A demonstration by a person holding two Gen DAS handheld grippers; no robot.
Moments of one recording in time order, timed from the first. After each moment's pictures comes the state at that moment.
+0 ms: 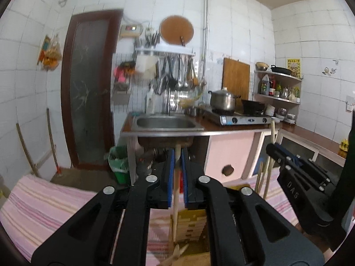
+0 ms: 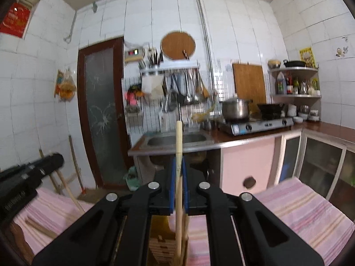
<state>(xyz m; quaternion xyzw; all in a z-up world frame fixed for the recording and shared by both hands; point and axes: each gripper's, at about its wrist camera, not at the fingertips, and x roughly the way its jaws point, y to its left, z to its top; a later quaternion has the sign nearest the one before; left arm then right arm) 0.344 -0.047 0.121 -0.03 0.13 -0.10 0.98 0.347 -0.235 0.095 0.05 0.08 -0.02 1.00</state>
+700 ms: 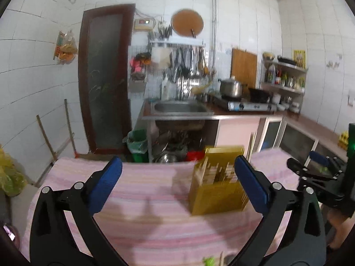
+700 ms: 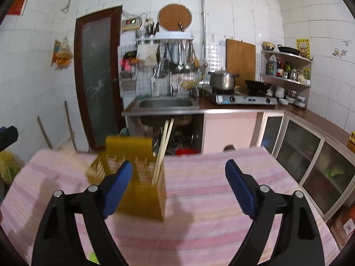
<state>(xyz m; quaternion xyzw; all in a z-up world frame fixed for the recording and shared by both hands) 0.214 0.008 0.145 -0.01 0.18 -0.06 0.98 0.223 -0.244 0.100 0.01 0.20 -0.04 0.98</state>
